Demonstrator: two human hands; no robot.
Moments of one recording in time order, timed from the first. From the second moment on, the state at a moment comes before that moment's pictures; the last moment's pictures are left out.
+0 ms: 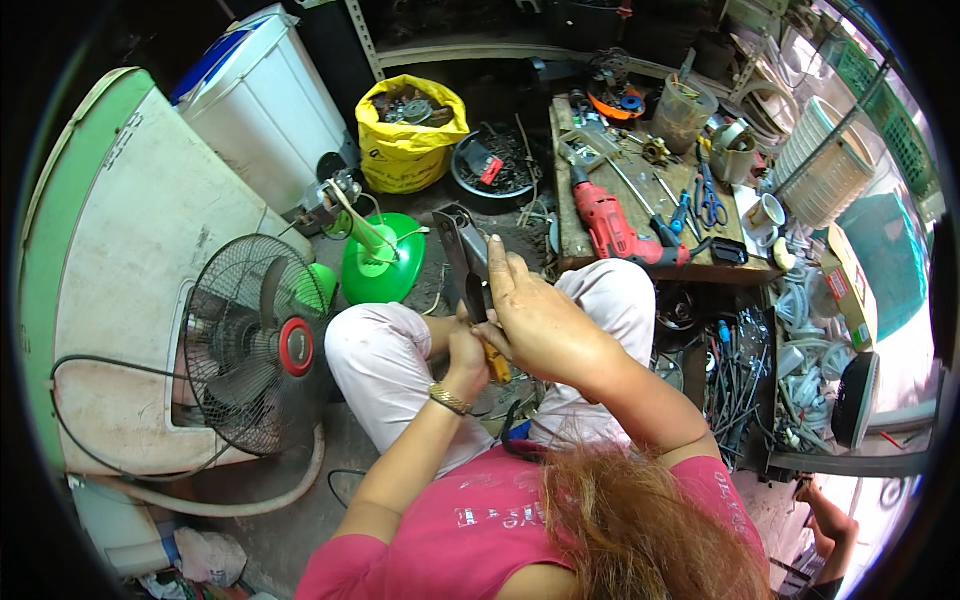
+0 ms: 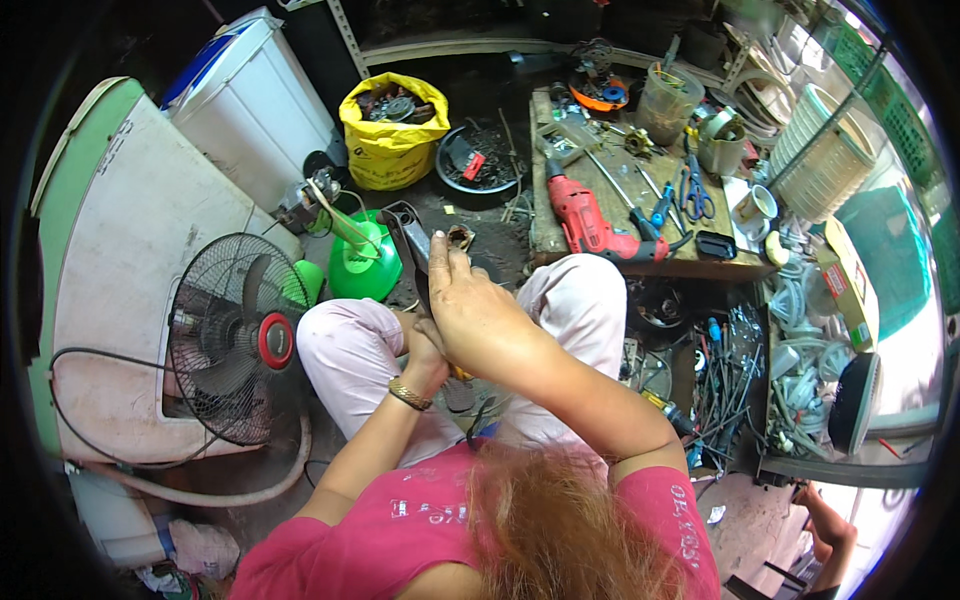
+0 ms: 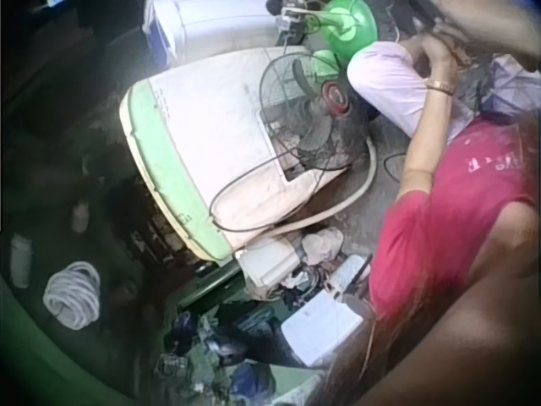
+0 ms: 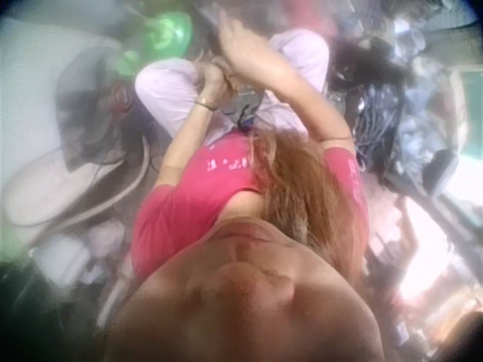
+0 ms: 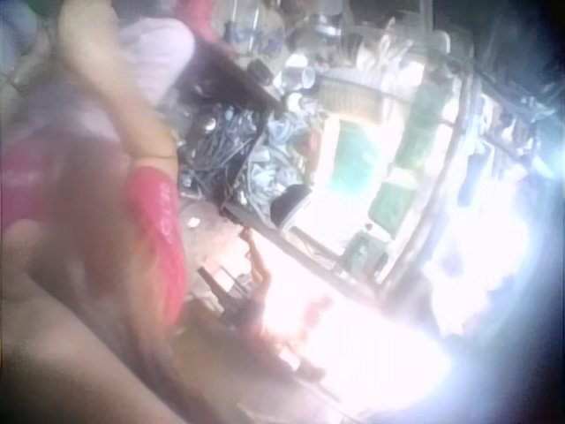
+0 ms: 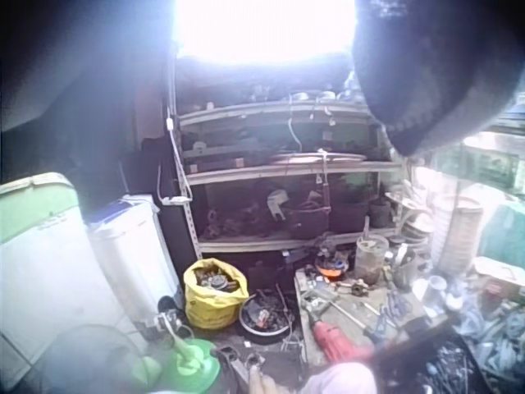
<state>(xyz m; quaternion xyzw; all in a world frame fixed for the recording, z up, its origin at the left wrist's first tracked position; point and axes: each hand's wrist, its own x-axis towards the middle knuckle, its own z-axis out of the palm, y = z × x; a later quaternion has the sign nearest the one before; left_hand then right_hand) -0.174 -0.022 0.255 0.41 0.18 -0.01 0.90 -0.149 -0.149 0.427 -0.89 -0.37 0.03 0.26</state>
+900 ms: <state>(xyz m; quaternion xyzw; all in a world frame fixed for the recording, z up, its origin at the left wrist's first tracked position) -0.186 -0.033 0.299 0.43 0.06 0.03 0.90 -0.149 -0.099 0.389 -0.80 -0.26 0.03 0.55</state>
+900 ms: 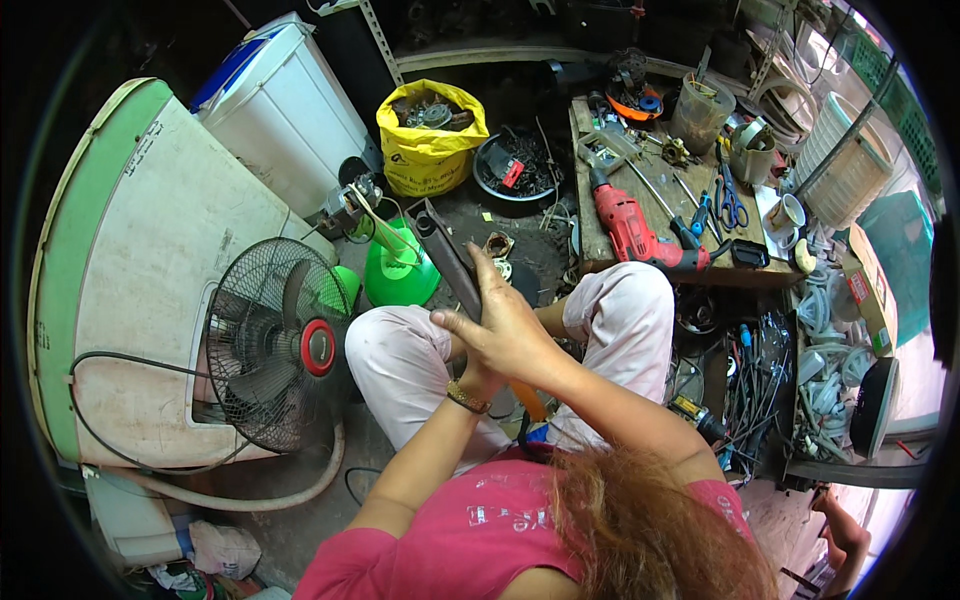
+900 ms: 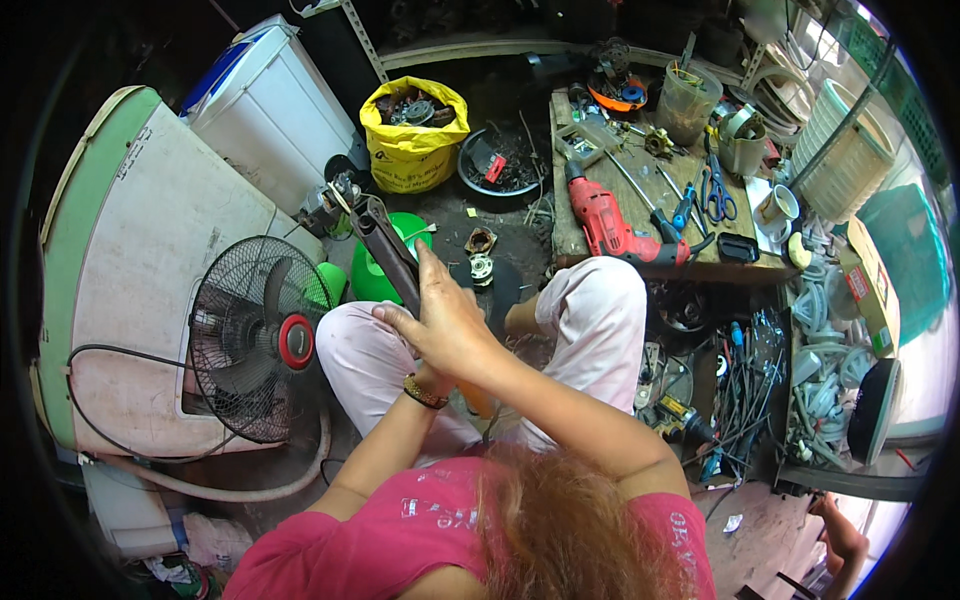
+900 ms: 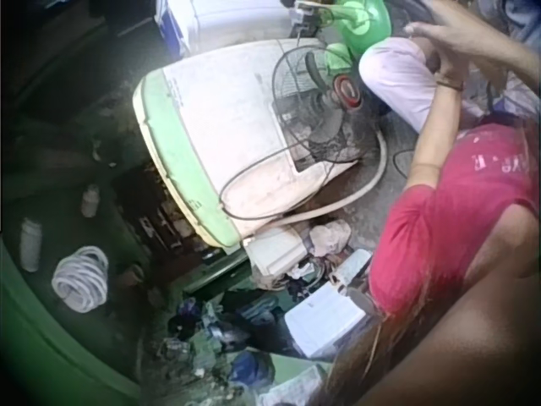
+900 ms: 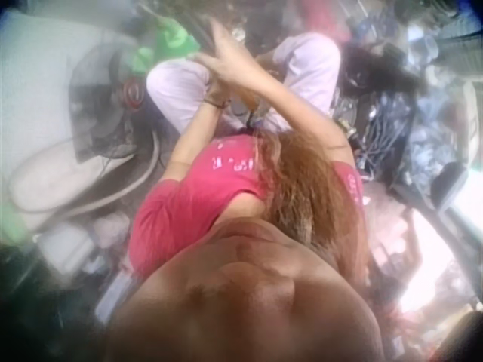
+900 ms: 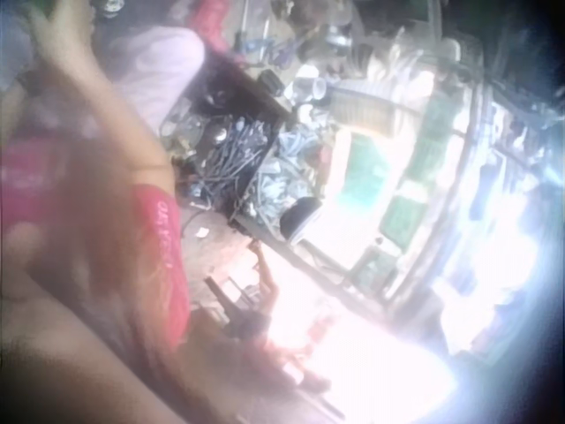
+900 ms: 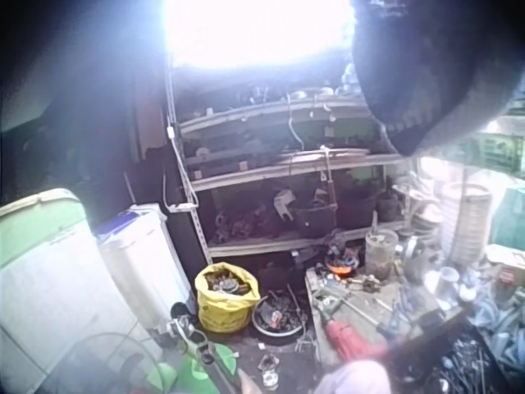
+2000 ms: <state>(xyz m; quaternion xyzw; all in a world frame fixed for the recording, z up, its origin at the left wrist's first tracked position) -0.155 -0.034 0.454 0.79 -0.20 0.35 0.46 -0.134 -0.196 0.322 -0.10 -0.31 0.33 0.89</state>
